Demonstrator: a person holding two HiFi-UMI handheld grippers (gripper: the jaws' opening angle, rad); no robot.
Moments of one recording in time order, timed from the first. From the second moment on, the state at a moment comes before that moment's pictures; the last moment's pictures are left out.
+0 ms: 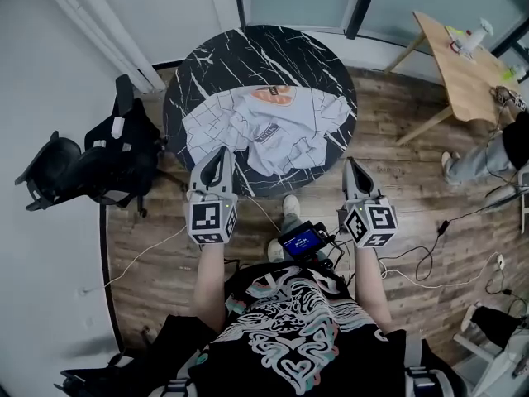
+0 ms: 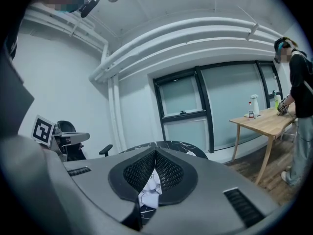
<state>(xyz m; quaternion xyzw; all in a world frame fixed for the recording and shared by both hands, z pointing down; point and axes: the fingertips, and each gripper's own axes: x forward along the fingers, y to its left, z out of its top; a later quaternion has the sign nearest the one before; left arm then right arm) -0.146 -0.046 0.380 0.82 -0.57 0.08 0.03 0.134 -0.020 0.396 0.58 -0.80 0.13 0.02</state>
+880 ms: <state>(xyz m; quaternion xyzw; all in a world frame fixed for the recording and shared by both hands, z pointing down) -0.132 -0.071 0.435 0.81 -0.57 0.12 0.08 0.132 -0.050 0.449 0.54 -0.81 0.22 0.05</state>
